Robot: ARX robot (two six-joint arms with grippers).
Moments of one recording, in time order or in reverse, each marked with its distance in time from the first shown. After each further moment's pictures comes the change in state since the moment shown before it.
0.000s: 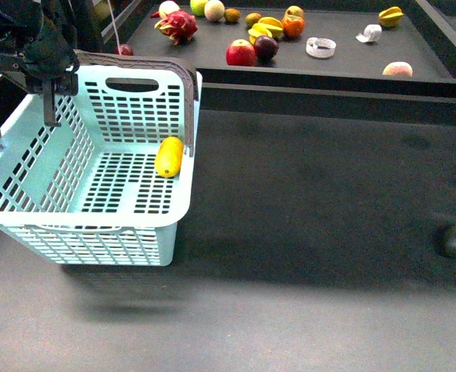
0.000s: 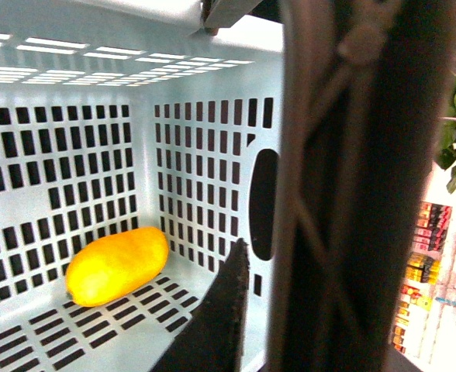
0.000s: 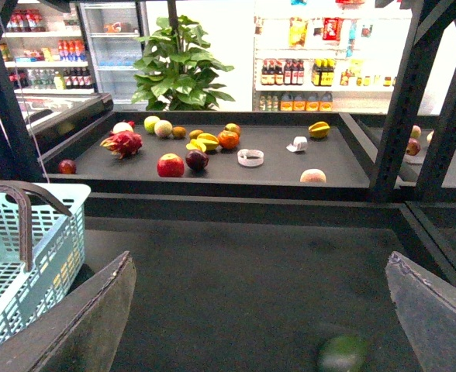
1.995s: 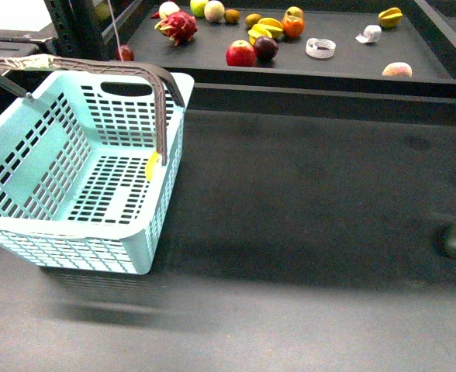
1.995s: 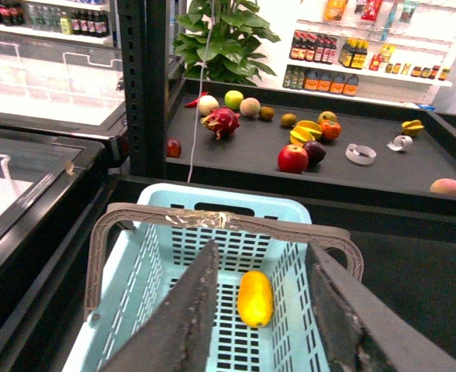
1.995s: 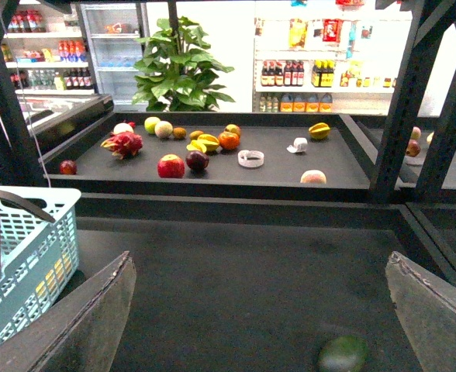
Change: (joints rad) left arm 0.142 -0.999 -1.244 0.916 0.421 1.520; right arm 0.000 0.000 0.000 0.000 0.000 0.000
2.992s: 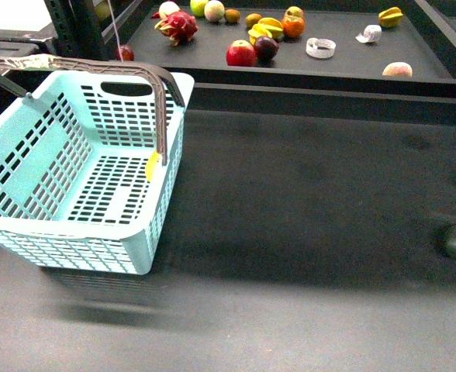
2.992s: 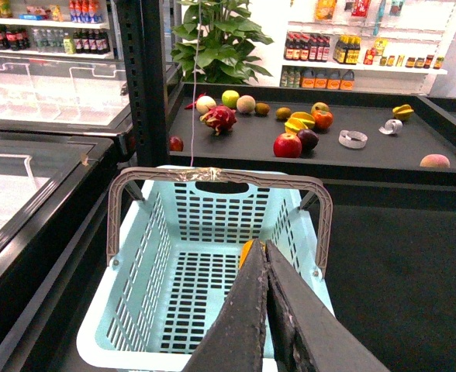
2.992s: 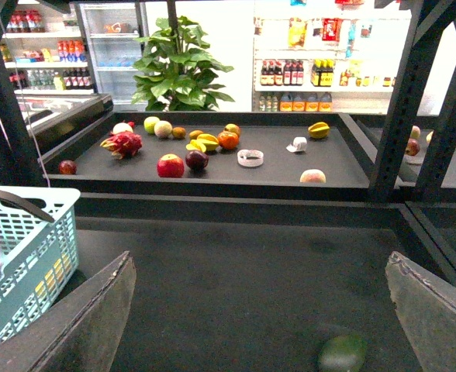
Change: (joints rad) left arm -0.080 -0.743 -0.283 -0.444 -0.077 0.070; right arm 0.000 0.000 0.000 0.000 0.000 0.000
